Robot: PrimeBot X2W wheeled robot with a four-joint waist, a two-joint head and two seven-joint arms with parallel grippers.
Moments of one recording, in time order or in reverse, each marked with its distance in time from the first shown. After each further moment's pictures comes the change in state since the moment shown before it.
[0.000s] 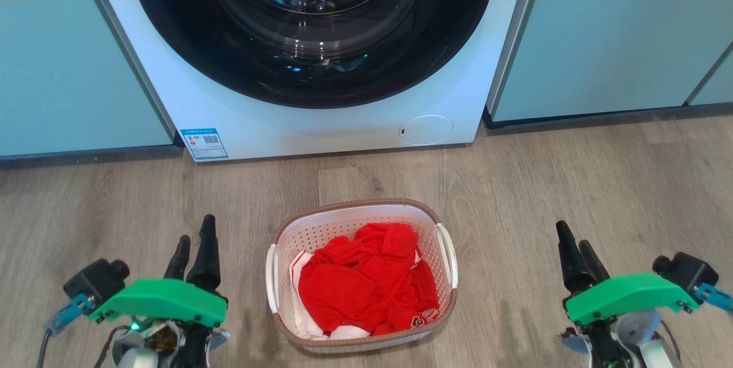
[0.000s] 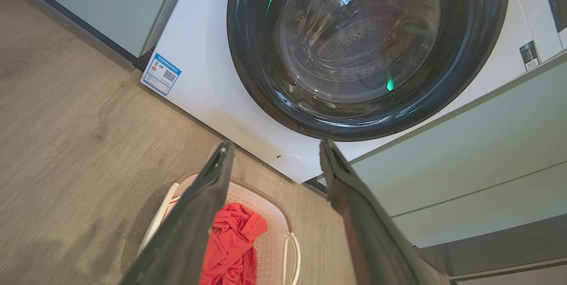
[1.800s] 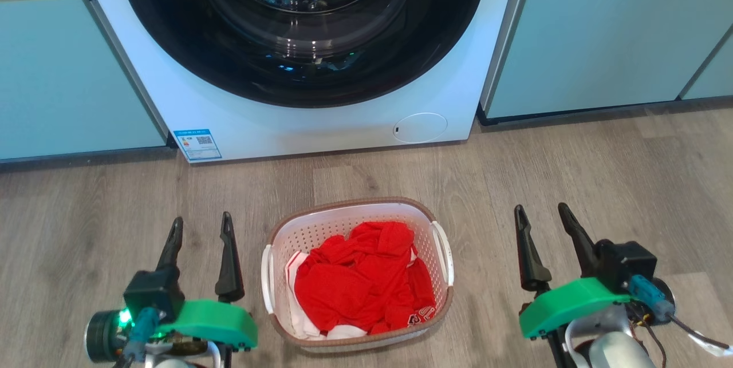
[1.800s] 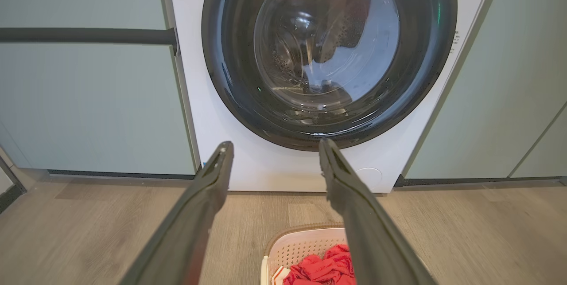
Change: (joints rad) left arm 0.061 0.029 -0.102 -0.103 0.648 0.115 -0.154; right arm -0.003 -0.007 0.128 -0.076 -0.641 0.000 -0.153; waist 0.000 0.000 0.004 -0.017
